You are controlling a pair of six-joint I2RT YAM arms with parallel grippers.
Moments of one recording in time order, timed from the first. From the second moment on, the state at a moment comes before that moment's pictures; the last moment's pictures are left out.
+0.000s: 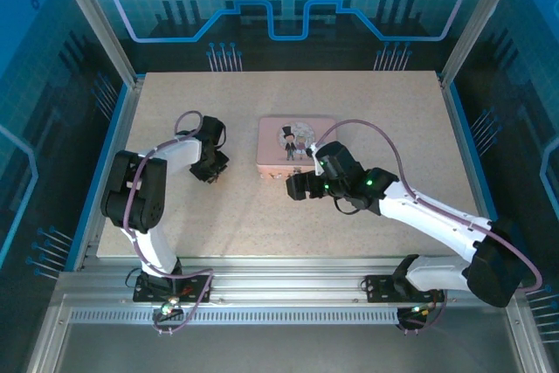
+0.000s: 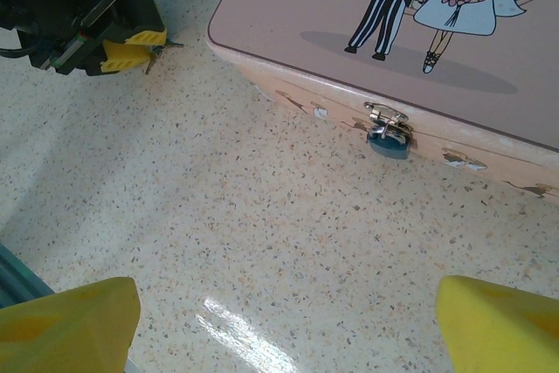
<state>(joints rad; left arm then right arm) -0.18 1.79 1.08 -0.63 -0.06 -1.10 0.78 1.25 0.90 -0.46 -0.02 0.49</state>
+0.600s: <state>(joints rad) -0.20 1.68 1.03 -0.61 -0.02 -1.04 0.78 1.24 0.90 -0.43 -0.03 0.50</state>
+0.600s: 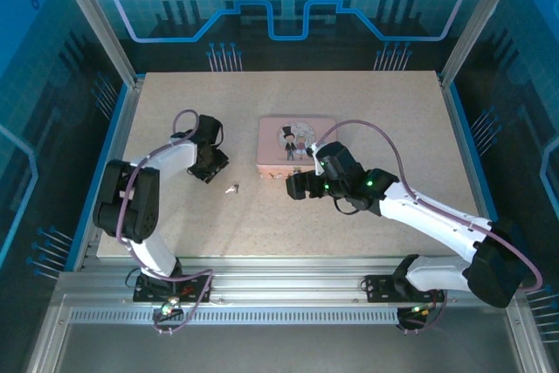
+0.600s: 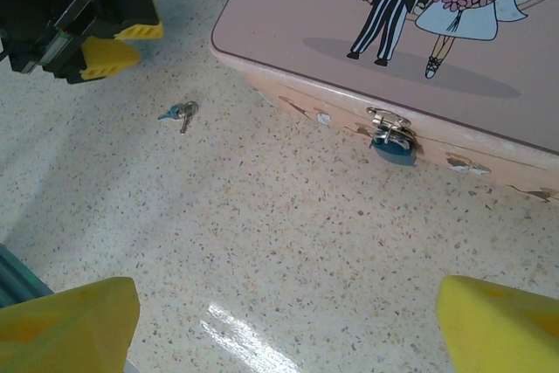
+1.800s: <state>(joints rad) -0.37 1.54 0.82 -0.47 0.02 -1.50 0.78 1.24 0.87 -0.41 -0.03 0.51</state>
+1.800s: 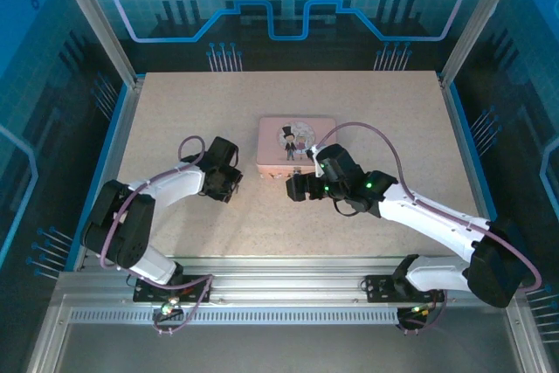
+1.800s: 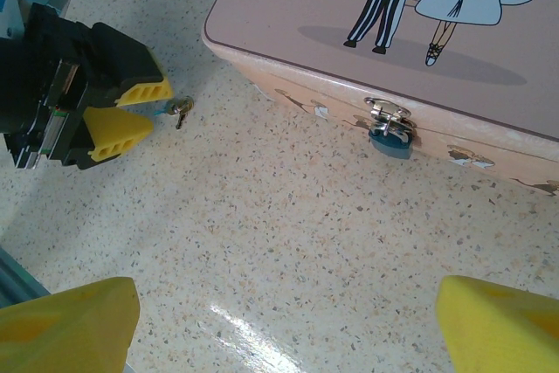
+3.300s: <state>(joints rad) -0.31 1.58 0.91 -0.44 0.10 -1.31 0.78 1.18 0.80 -0.41 0.00 0.55</state>
